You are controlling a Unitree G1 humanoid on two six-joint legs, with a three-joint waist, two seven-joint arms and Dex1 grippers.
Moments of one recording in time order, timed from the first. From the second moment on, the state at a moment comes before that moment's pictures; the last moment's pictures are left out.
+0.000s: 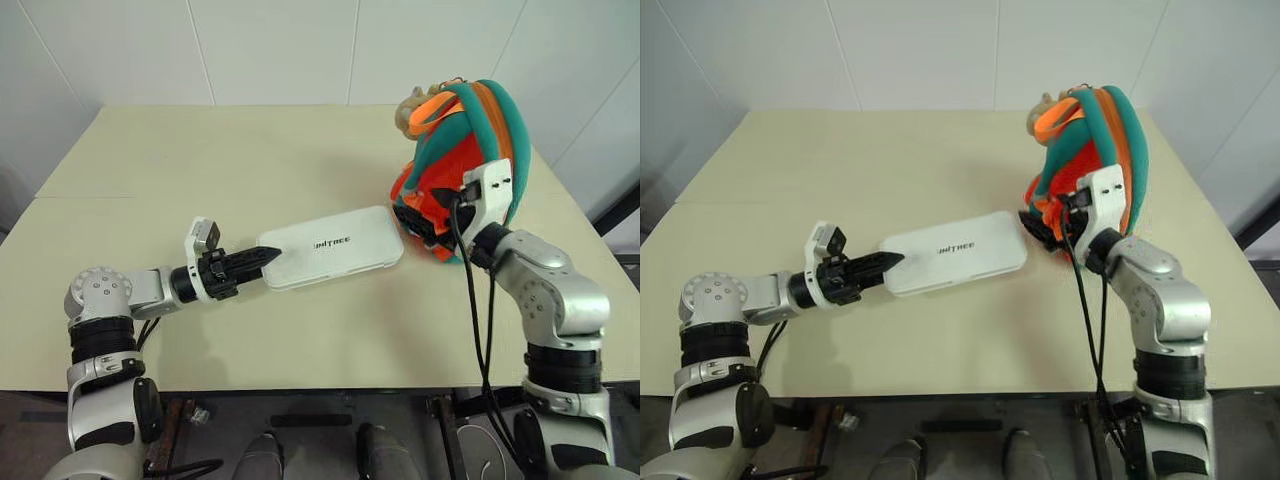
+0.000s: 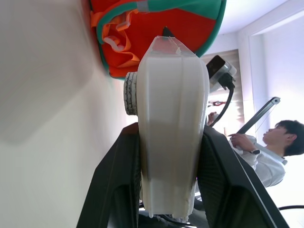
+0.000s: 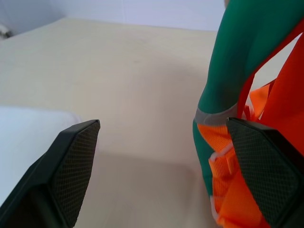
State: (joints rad) left arm -0.73 0.47 0.48 0.43 -1.07 1.61 -0.58; right arm -0.67 -0.38 -0.19 -0.07 0.37 0.70 0.46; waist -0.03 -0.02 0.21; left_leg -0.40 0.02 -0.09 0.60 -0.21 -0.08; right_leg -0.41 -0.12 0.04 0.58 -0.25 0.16
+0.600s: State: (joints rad) left arm -0.66 0.44 0.61 0.35 -1.26 1.61 -0.31; right arm -1.07 -0.21 -0.16 0.71 0.19 0.21 0.25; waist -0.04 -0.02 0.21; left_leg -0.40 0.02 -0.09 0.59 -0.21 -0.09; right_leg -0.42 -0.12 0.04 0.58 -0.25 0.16
